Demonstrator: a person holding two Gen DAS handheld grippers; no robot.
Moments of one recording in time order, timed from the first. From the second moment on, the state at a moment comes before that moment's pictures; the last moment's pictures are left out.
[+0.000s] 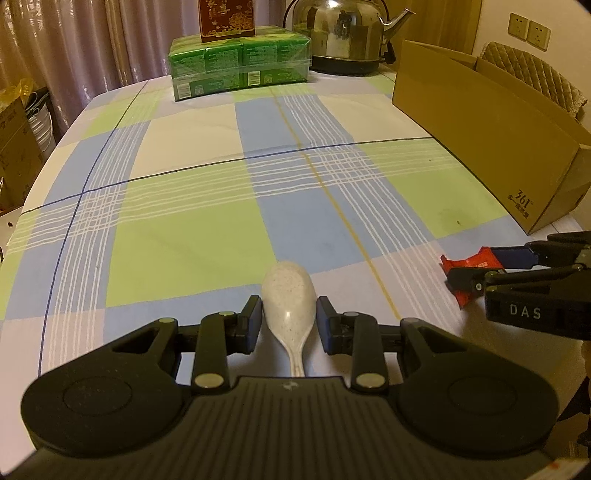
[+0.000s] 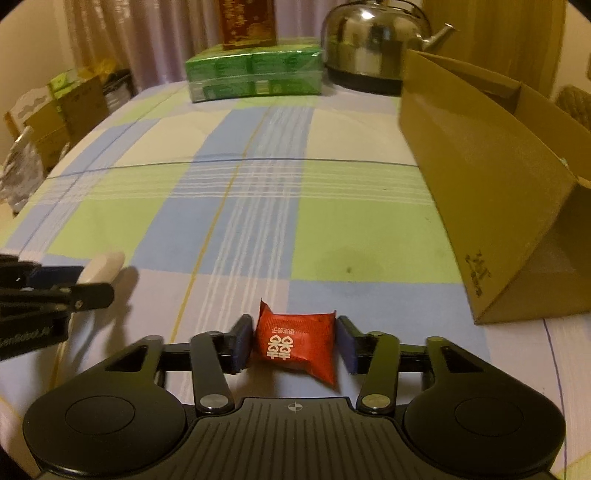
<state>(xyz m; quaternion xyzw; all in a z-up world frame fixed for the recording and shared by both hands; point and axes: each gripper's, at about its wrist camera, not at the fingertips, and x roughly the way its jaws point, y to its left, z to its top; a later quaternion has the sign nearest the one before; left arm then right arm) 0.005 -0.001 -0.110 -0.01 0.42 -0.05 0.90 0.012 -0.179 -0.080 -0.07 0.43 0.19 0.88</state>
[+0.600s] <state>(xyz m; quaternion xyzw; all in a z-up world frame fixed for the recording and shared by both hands) 0.005 0.000 -0.111 -0.02 0.42 -0.05 0.91 -0.002 -0.183 -0.084 -0.07 0.44 0.15 0.88</state>
